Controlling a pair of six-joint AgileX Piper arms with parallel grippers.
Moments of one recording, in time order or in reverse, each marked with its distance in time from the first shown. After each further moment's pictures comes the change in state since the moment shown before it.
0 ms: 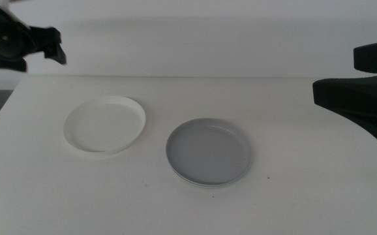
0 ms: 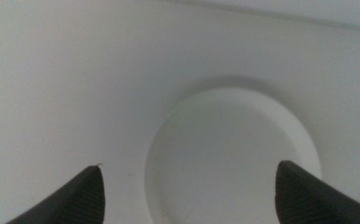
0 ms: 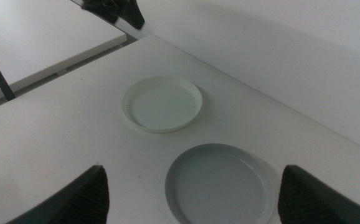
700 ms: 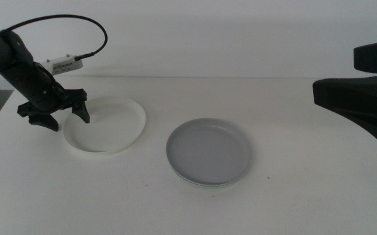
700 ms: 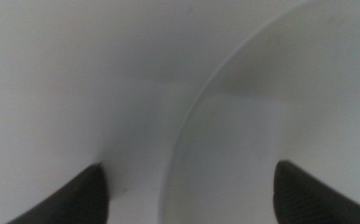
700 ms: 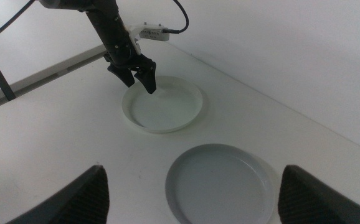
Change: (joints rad) left arm 0.014 0.444 -0.163 -0.051 0.131 0.040; right arm 0.000 0.000 0.000 0.000 0.000 0.000
